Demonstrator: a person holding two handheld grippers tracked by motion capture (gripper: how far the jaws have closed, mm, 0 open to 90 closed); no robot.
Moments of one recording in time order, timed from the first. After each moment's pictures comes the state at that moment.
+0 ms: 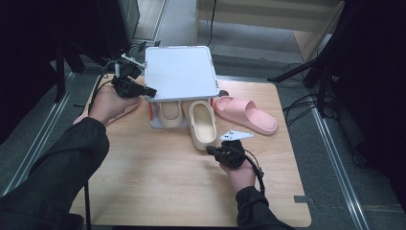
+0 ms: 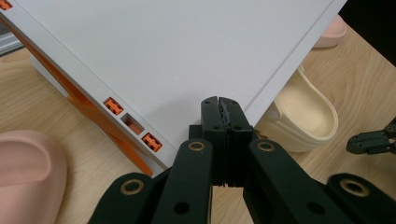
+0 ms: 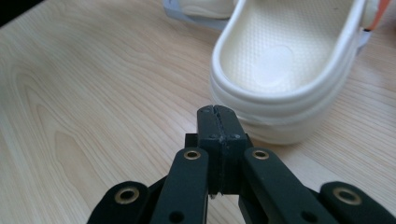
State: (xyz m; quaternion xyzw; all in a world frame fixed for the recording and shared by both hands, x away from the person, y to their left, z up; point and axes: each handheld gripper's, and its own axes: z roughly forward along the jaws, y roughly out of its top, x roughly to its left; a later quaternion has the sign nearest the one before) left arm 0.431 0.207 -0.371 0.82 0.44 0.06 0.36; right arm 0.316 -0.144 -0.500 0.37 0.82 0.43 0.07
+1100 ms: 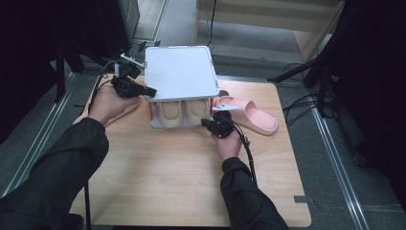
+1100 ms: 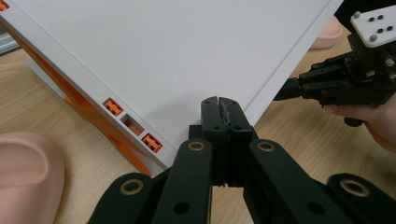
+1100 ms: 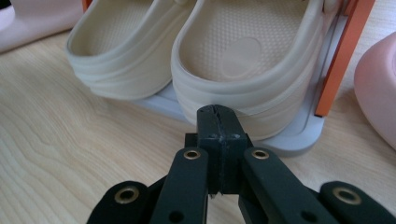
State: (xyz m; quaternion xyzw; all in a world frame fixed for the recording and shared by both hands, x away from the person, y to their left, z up) left arm 0.433 0.209 -0.371 0.82 0.43 0.05 0.37; right arm 0.421 -0.113 -0.515 0.43 0.78 0.44 0.09
